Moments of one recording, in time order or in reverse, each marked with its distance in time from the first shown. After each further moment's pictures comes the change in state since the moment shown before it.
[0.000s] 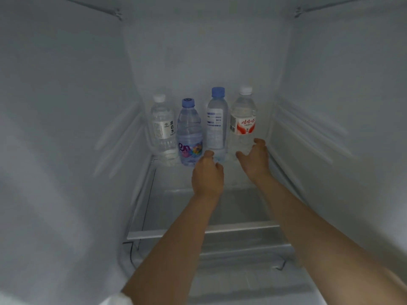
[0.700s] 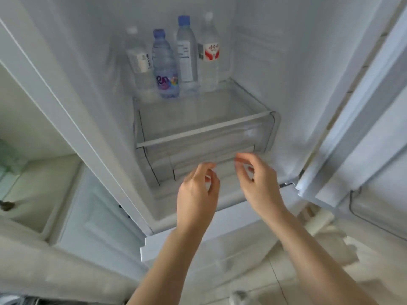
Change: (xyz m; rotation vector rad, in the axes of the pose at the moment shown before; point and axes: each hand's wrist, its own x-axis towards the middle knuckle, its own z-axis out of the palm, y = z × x) left_hand -0.276 -0.044 -0.134 -0.121 -0.233 0.203; right_hand -0.361 0.017 -0.067 -0.089 0.139 -0.174
